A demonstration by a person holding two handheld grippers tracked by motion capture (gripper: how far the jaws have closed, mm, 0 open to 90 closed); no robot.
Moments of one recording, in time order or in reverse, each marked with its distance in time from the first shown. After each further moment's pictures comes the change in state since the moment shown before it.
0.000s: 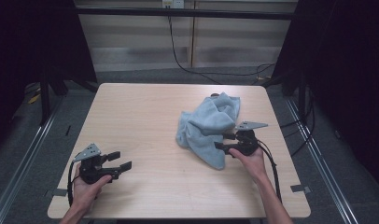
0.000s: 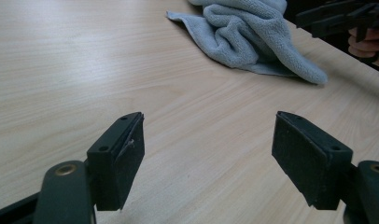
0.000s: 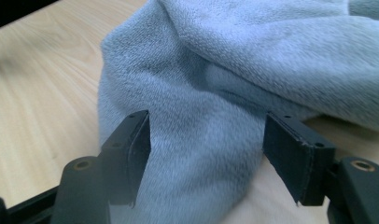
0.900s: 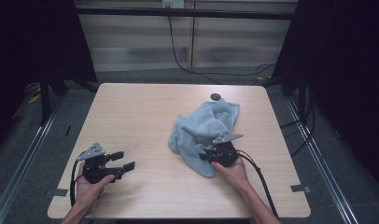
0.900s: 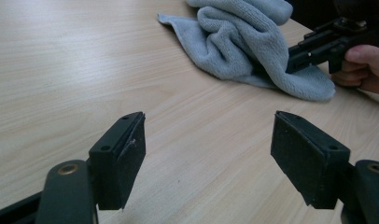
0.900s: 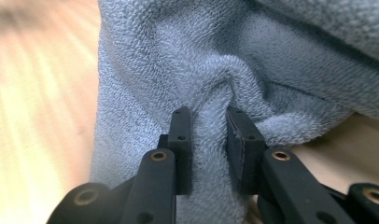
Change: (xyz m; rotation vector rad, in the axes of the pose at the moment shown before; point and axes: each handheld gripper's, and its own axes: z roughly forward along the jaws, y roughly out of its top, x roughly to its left) left arm -0.007 0.004 0.009 0.029 -0.021 0.022; right arm 0.052 -0.027 0.043 0.096 0.074 -0.045
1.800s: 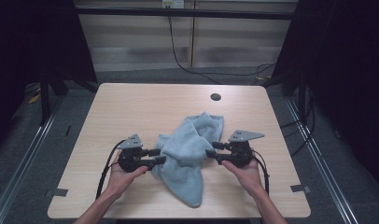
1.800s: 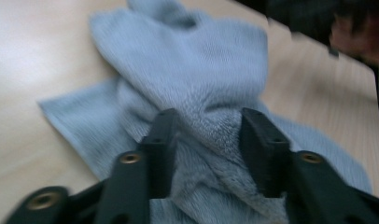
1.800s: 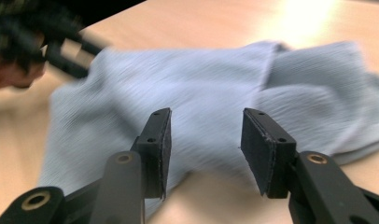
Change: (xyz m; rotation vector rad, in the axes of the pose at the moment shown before) left arm -0.043 0.034 0.079 0.098 -0.183 0.123; right arm 0.004 0.025 -0.070 -0.174 -0.015 0.012
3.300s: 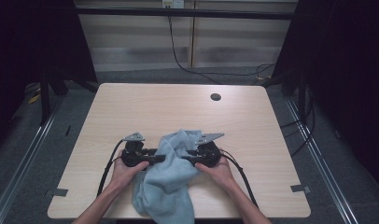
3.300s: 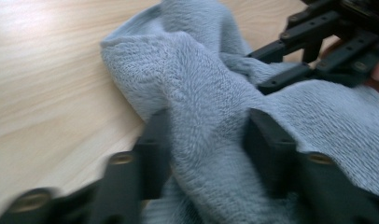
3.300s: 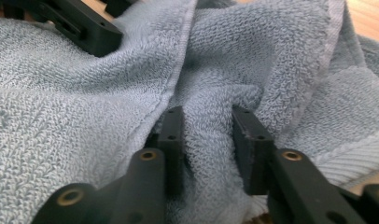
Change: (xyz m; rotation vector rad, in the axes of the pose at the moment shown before) left arm 0.031 -0.008 0.019 0.061 0.030 -0.134; right arm 0.022 -0.017 0.099 0.177 0.129 -0.081
